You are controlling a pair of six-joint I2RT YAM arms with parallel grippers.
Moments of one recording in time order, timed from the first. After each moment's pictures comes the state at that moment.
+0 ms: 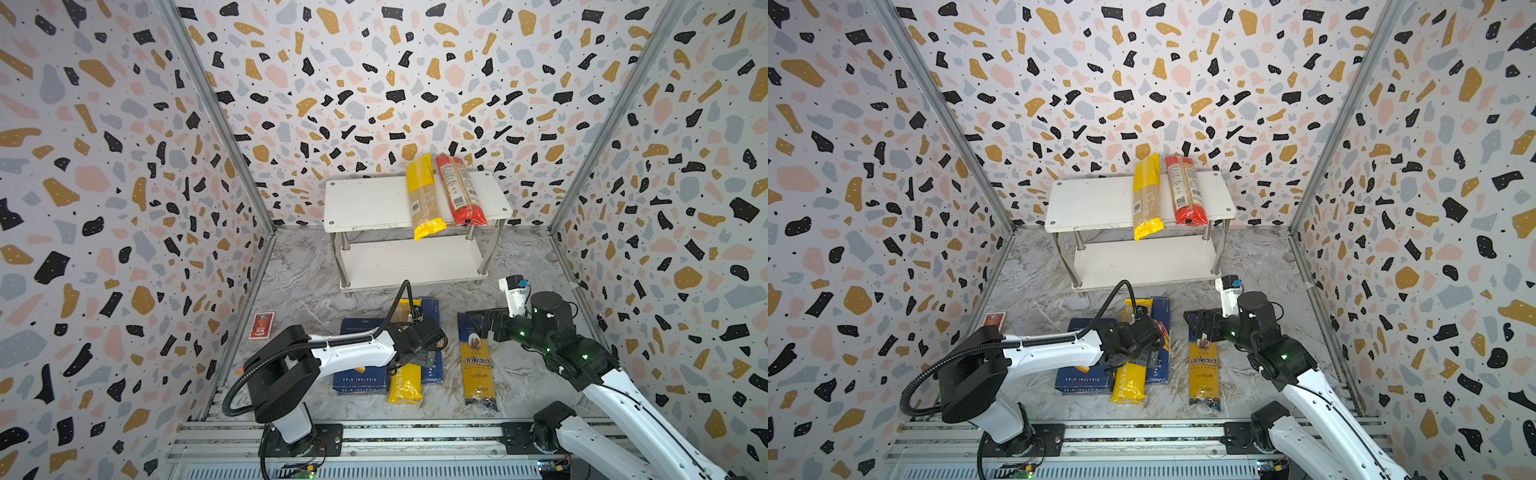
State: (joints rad) left arm -1.04 1.64 1.00 -0.55 -0.28 -0.73; right arm 0.49 0.75 0.74 -0.50 -0.26 0.44
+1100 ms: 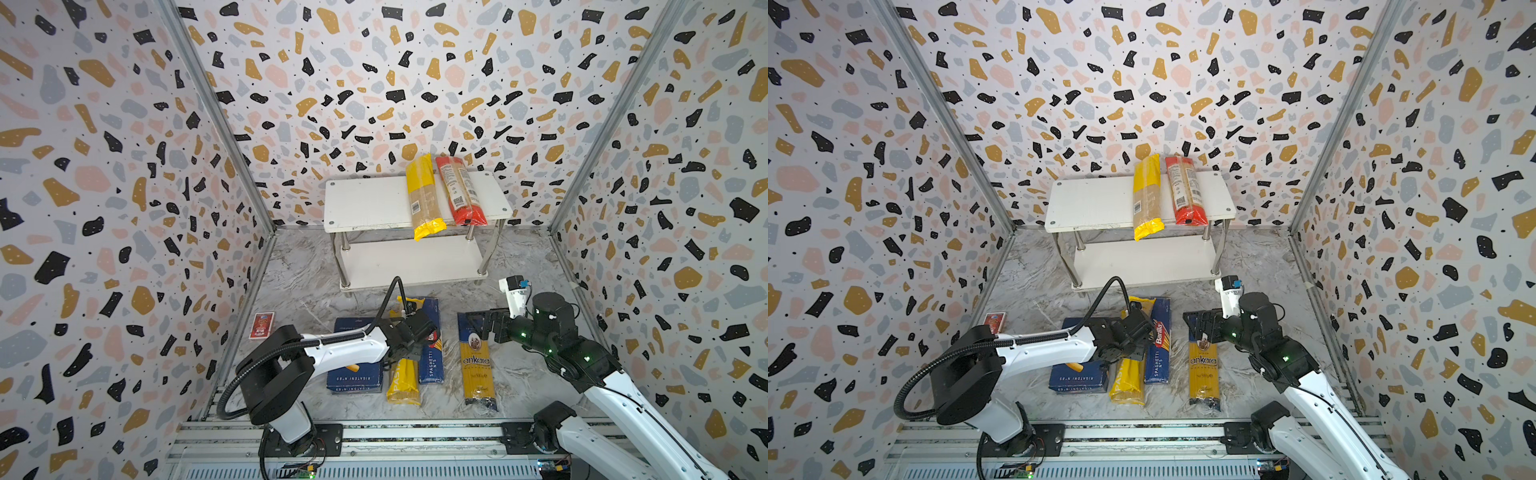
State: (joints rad) left arm -0.98 1.62 0.96 -0.51 -0.24 -0.71; right arm 0.49 0.74 0.74 -0.50 -0.29 0.44
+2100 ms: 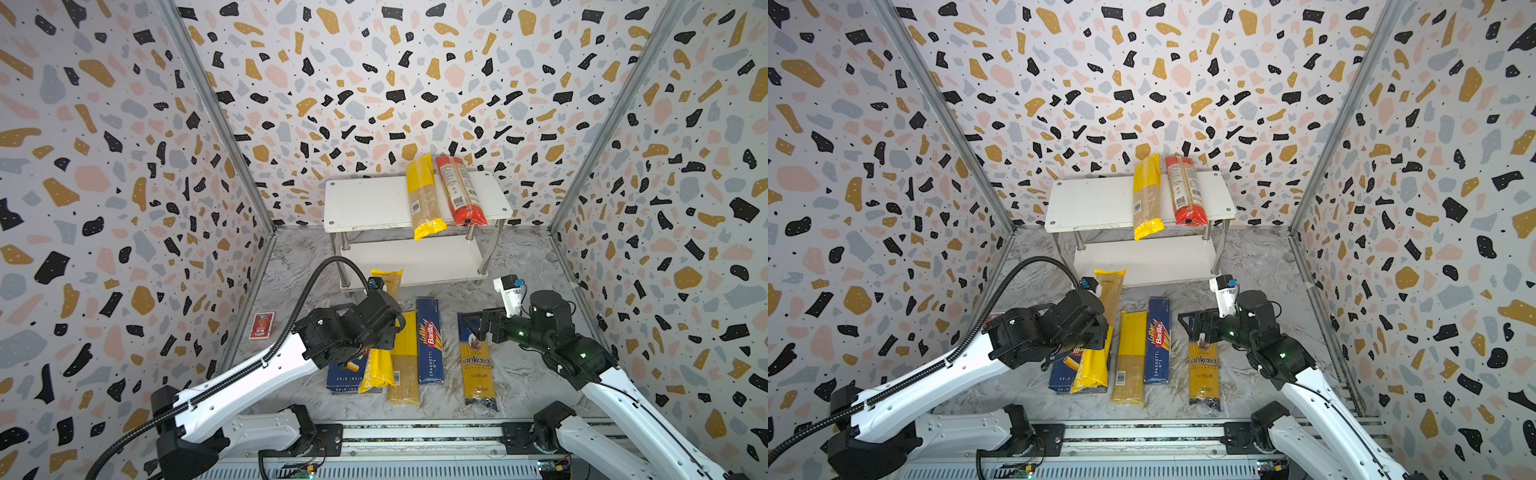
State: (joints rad) left arm -0.98 1.14 1.24 -1.06 -0.29 -0.75; right arm 0.49 0.77 0.74 -0.46 -0.39 0.45
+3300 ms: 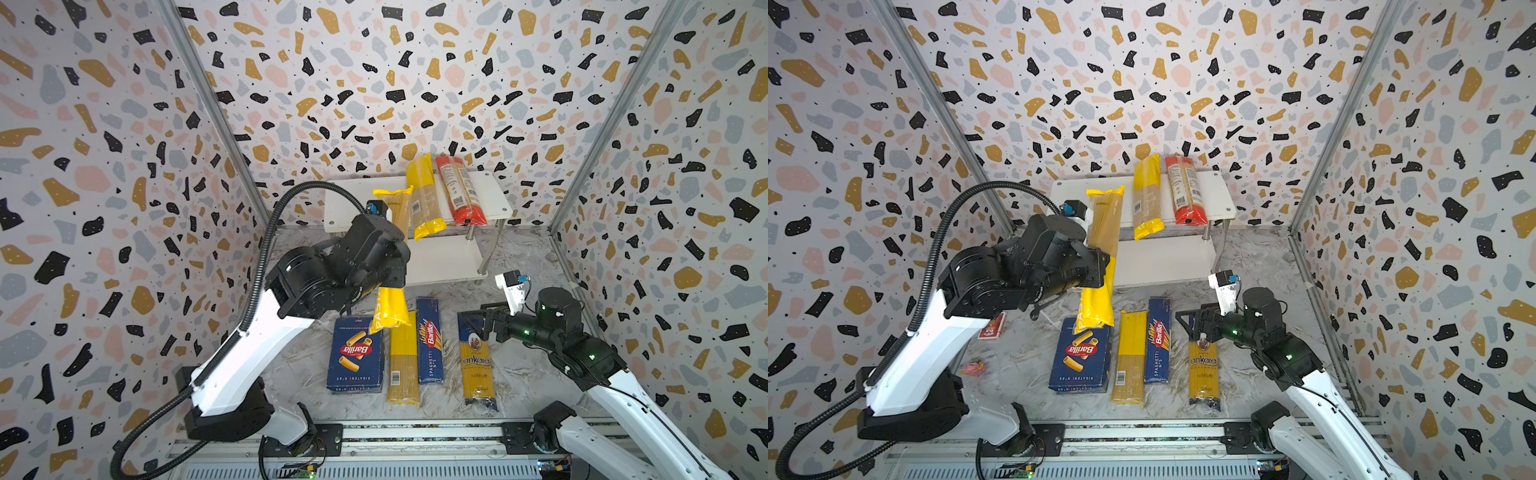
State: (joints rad) left arm -0.93 1.53 2.20 -1.33 -0.41 -0.59; right arm 0.50 0.75 0.80 -0.47 -0.46 0.41
